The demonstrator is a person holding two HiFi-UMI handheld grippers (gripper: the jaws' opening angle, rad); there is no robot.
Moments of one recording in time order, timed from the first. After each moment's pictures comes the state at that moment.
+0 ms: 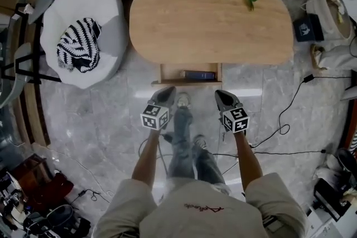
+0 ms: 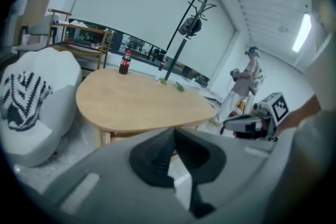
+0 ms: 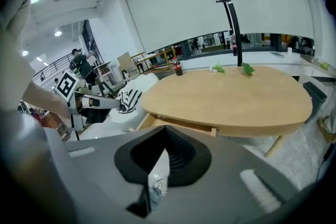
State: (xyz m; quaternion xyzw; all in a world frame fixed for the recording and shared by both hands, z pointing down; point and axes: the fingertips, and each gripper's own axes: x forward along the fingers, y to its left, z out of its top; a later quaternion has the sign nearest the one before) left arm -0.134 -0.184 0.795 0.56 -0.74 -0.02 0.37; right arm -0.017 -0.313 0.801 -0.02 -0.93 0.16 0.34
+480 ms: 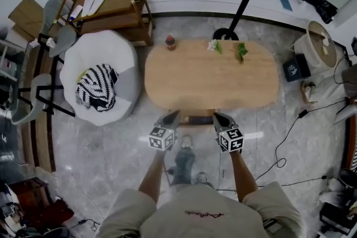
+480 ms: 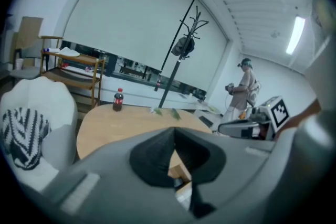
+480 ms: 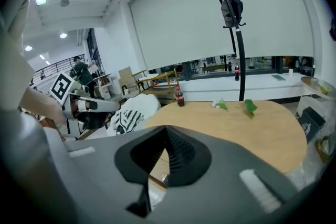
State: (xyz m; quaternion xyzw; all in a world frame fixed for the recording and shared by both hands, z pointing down) left arm -0.194 -0.223 0.614 0.58 -0.76 -0.03 0.30; right arm -0.094 -0.337 0.629 -0.01 -0.95 0.14 0.27
